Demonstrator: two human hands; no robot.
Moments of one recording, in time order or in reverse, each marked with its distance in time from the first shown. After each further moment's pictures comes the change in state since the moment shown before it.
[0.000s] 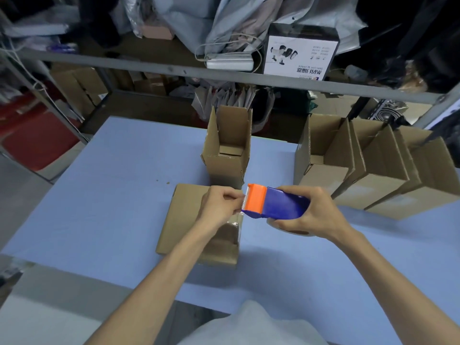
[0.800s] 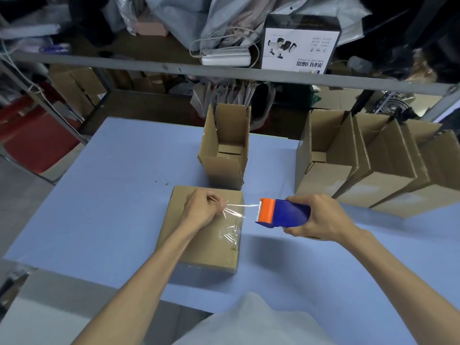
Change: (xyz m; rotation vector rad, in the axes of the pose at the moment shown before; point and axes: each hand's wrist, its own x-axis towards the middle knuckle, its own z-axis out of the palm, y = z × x) left_hand 0.038 -0.038 -0.024 0.367 0.101 0.023; right_hand 0.008 0.044 -0.004 -0.350 -0.165 0.036
